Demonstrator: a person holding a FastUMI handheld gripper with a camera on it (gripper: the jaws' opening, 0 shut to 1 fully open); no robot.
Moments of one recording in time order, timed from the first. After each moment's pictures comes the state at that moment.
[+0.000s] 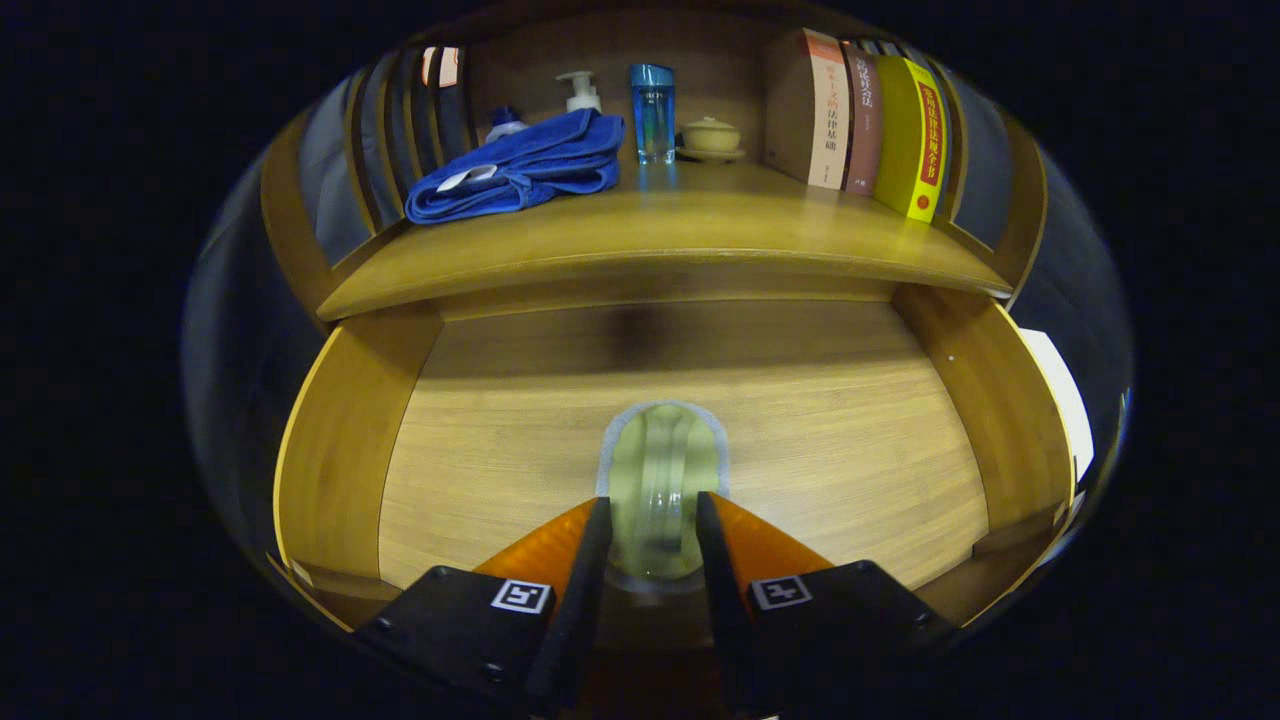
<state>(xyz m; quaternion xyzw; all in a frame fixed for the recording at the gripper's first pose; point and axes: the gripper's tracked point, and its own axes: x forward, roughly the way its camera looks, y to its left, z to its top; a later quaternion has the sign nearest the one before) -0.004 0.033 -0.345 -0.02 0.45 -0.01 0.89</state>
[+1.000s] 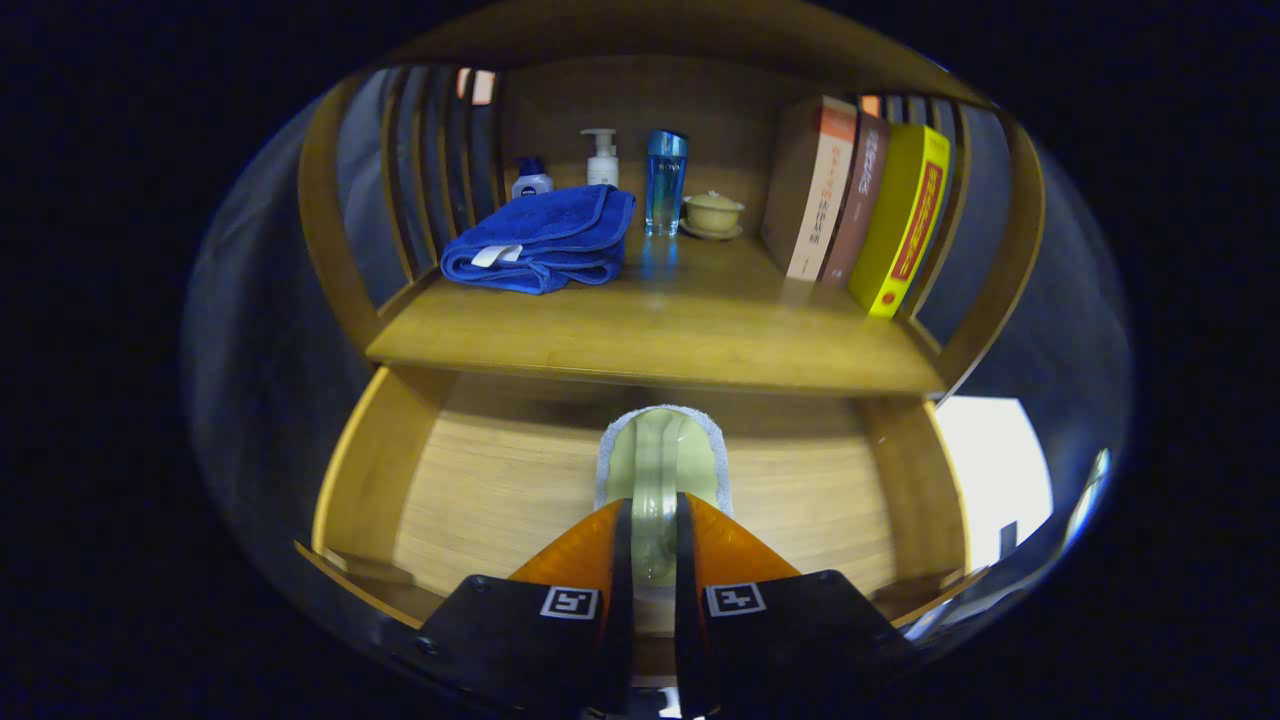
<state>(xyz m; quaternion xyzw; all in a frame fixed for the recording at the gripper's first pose) 0.021 0.014 -0.233 -0.09 0.39 0.02 0.92</state>
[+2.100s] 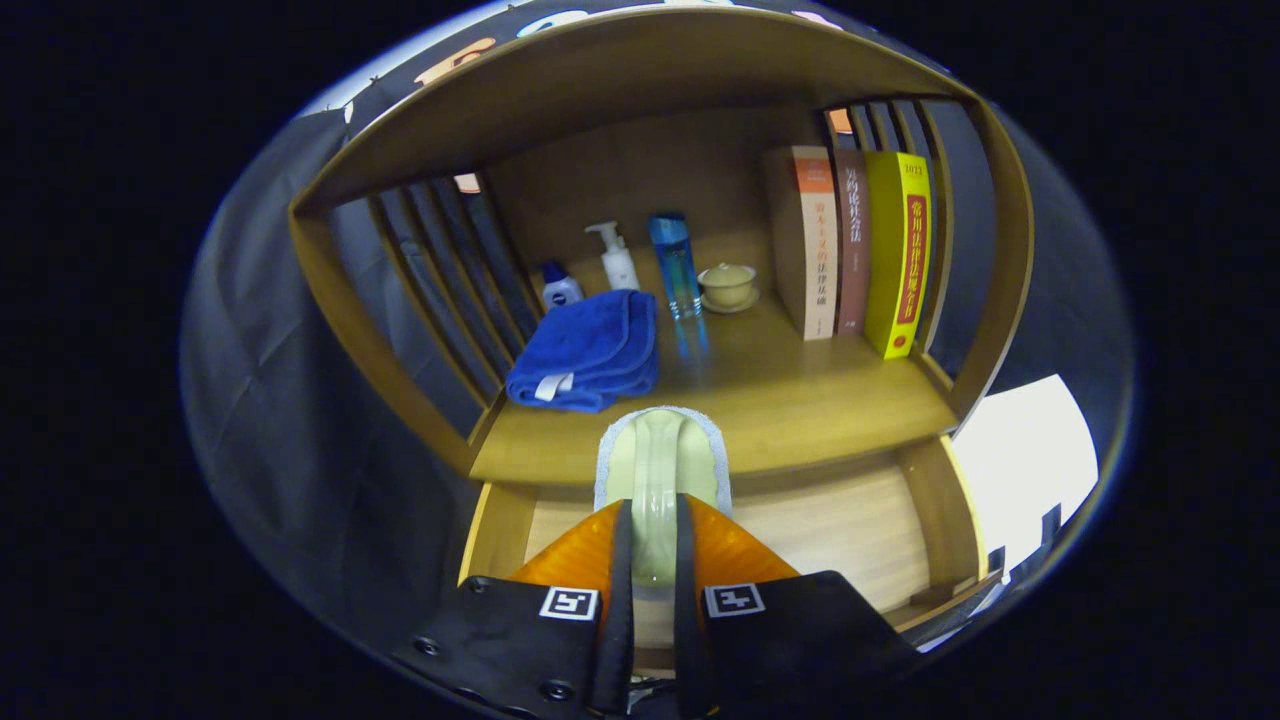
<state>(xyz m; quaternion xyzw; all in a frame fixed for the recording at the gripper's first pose) 0.078 0.029 -0.132 0.06 0.35 0.03 0.94</state>
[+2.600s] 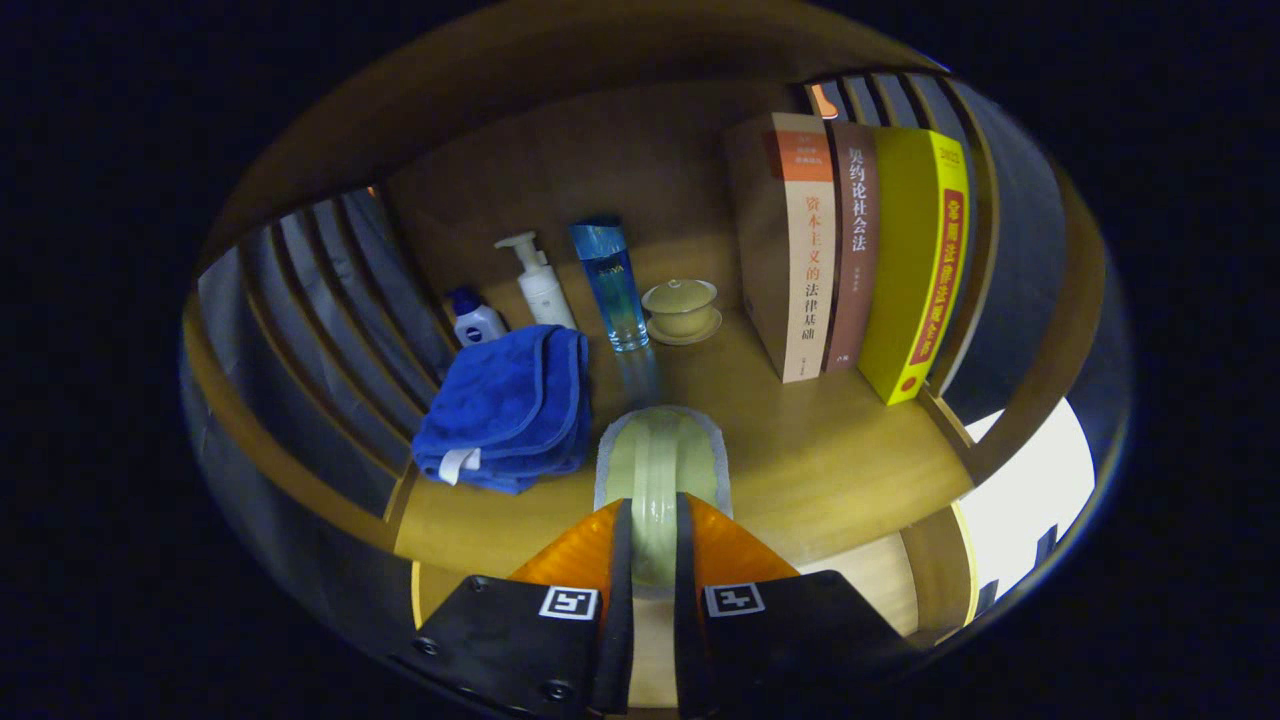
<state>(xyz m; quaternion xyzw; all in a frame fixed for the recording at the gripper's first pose) 0.192 -0.007 -0.199 0.07 0.36 -0.02 0.93</state>
